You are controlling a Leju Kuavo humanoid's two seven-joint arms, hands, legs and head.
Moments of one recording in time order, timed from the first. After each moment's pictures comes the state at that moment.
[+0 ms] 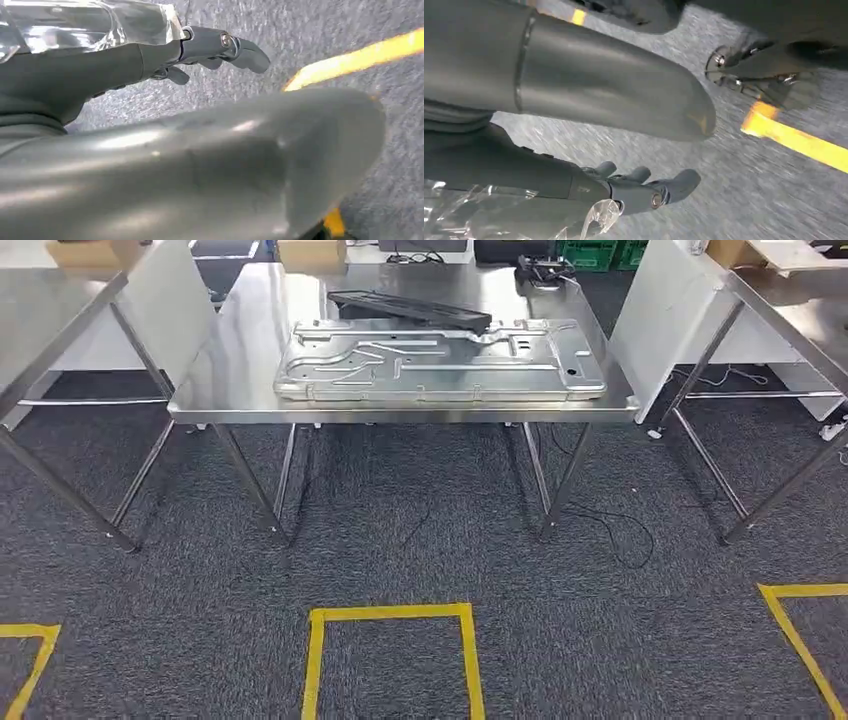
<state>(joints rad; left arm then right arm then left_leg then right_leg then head) -0.14 -0.21 1.13 -0.15 -1.49 0.19 -0.03 -0.11 -0.01 0.60 -0.31 -0.13 -0.28 0.13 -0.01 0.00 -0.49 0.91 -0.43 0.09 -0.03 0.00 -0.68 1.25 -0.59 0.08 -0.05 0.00</state>
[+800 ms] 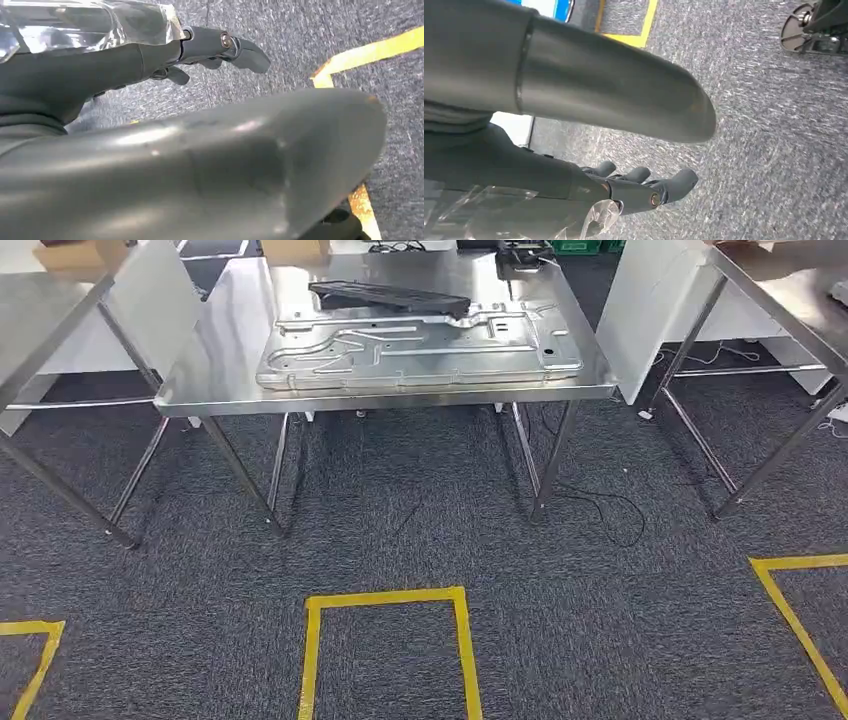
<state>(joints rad) -0.14 -0.20 1.17 -0.15 -1.50 0.20 -0.03 -0.09 0.00 0.59 -0.25 -0.14 -0.27 0.22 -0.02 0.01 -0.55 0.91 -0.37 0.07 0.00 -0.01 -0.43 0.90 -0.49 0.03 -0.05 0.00</state>
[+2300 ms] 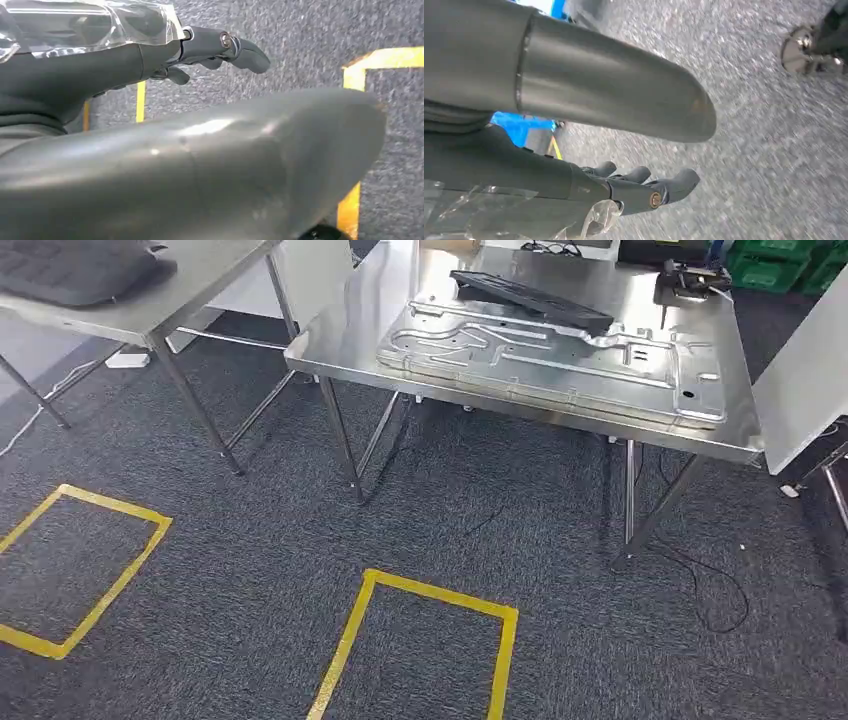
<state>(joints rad) -0.14 -0.20 1.17 -0.14 -1.55 0.23 -0.06 -0.09 0.01 0.59 -0.24 -0.20 -0.28 0.23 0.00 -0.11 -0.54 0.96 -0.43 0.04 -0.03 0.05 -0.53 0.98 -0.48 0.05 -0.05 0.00</state>
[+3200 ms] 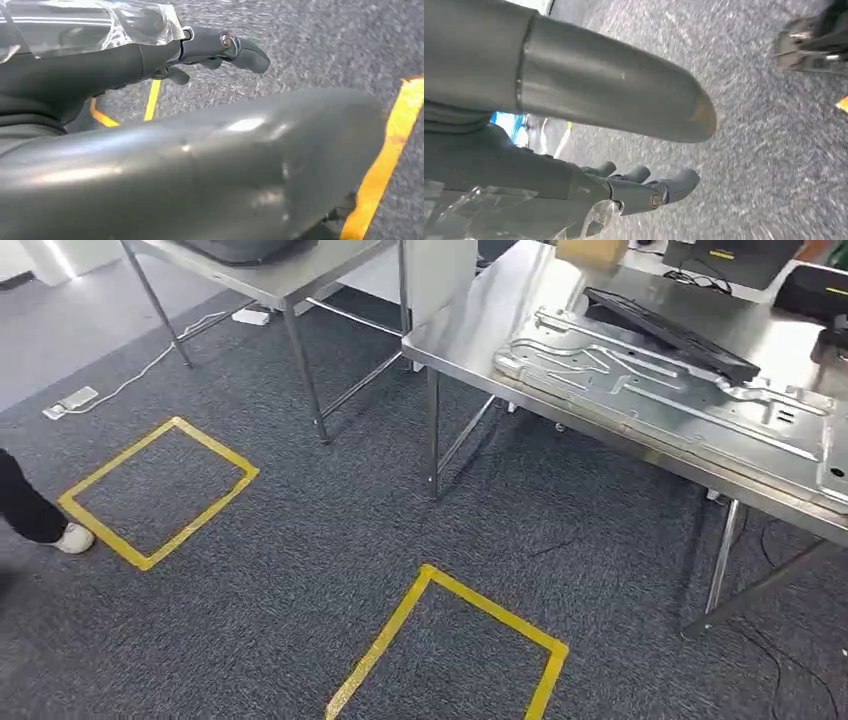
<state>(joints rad) -0.14 -0.20 1.17 -0.14 -1.56 0.23 -0.04 -0.09 0.01 0.59 -0.24 -0.20 -0.28 0.24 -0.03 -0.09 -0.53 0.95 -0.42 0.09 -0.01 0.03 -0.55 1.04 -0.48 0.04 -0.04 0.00</state>
